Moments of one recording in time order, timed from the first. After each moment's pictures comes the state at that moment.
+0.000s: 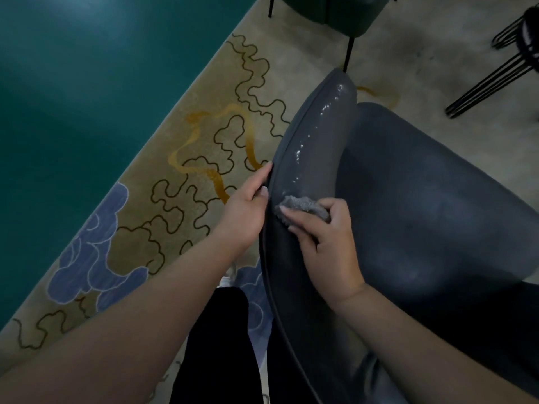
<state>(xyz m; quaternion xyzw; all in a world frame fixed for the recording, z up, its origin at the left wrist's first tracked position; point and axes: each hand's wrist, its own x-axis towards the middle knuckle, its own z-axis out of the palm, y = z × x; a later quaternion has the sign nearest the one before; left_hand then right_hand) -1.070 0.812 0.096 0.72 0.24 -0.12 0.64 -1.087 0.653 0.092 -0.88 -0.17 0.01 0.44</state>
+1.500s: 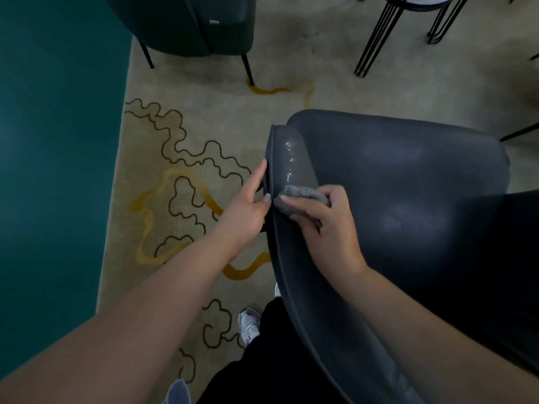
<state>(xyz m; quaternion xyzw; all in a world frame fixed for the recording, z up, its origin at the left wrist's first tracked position) -0.883 0.845 0.087 0.76 0.03 -0.35 0.55 -0.961 0.705 0.079 -0.88 0.07 -0.10 0.46</state>
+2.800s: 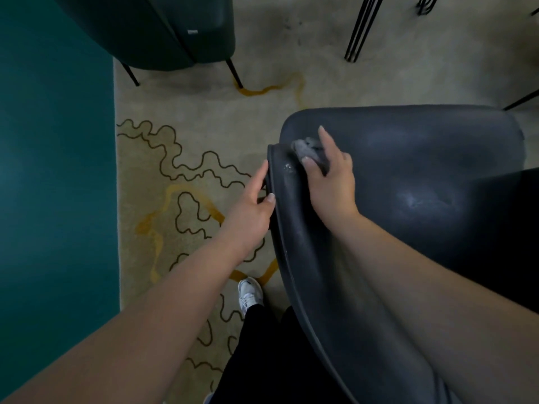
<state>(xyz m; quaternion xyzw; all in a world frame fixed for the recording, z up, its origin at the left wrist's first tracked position) -0.833 0.834 0.081 0.76 0.00 -0.37 0.53 -0.856 0.685 0.062 -0.78 0.31 -0.07 0.55</state>
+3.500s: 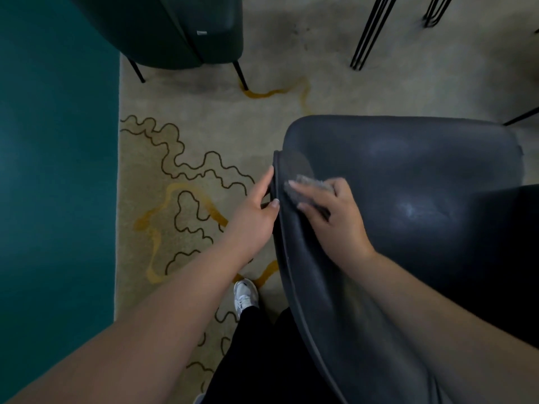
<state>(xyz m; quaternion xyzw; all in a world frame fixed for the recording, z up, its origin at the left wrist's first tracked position) -0.832 0.836 0.078 0.76 0.00 -0.36 0.53 -0.900 0.689 0.069 -0.86 0.12 -0.07 0.49</state>
